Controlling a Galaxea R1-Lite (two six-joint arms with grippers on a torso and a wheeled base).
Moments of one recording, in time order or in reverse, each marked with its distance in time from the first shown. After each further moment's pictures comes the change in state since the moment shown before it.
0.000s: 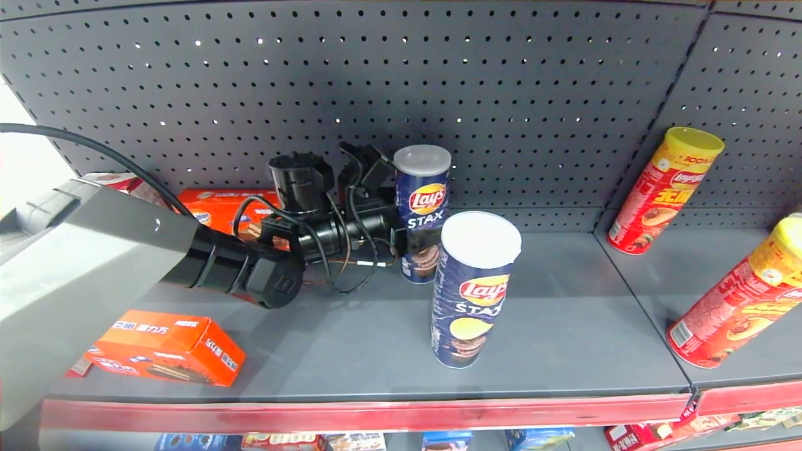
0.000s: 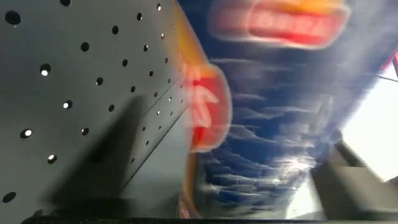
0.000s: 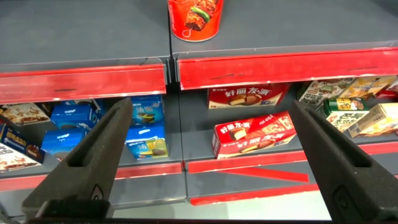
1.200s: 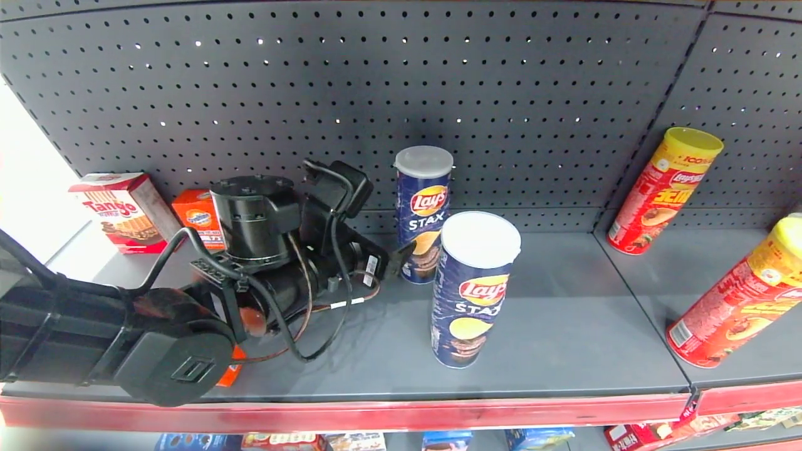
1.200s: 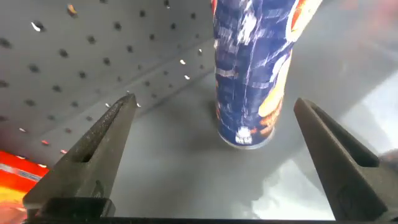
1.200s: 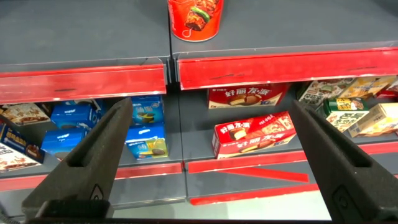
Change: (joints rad) left arm -0.143 -0.327 0.441 -0.001 0.749 0.092; right arm 0.000 0.000 0.000 -0.001 0.000 0.000
